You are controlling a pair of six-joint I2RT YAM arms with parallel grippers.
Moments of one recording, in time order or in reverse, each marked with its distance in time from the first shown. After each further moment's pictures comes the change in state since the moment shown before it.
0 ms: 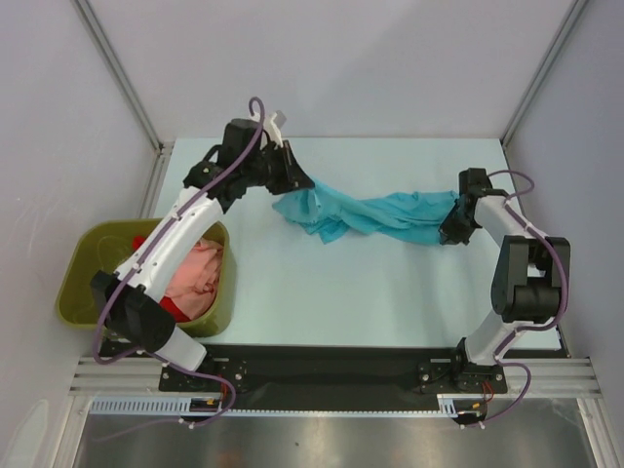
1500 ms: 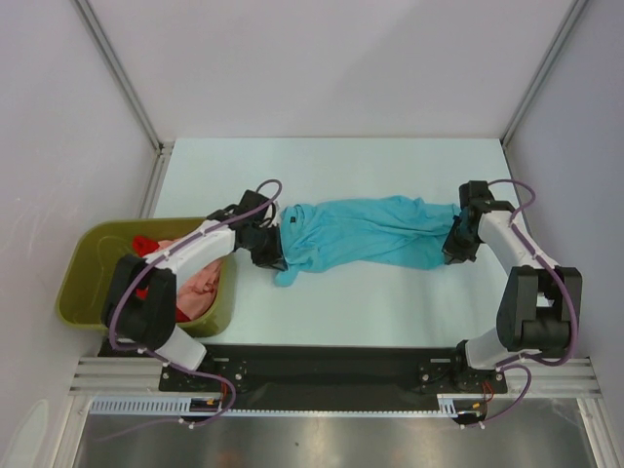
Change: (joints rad) left arm 0.037 -0.006 -0.558 -0.003 -0.096 0.073; right arm 0.026 -0.204 -0.103 -0.169 0.031 -0.136
